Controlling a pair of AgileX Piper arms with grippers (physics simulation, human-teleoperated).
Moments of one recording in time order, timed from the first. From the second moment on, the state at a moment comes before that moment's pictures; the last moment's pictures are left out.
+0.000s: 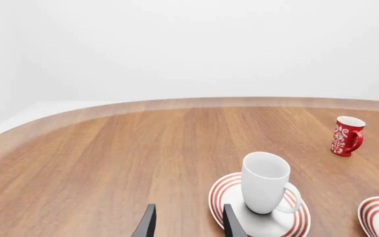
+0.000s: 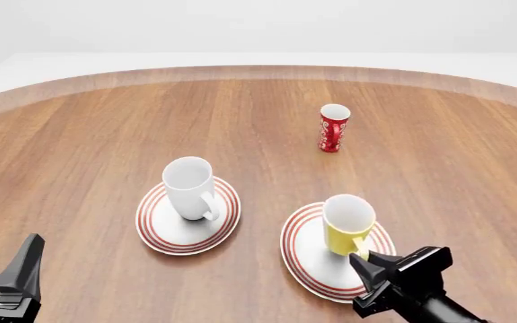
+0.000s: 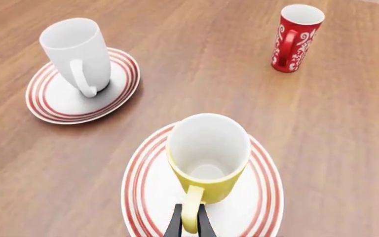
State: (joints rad) left arm 0.00 0.01 0.00 0.00 0.00; right arm 0.49 1.53 0.00 -1.07 0.04
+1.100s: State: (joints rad) left arm 0.00 0.01 0.00 0.00 0.00; right arm 0.49 1.52 0.00 -1.03 0.06
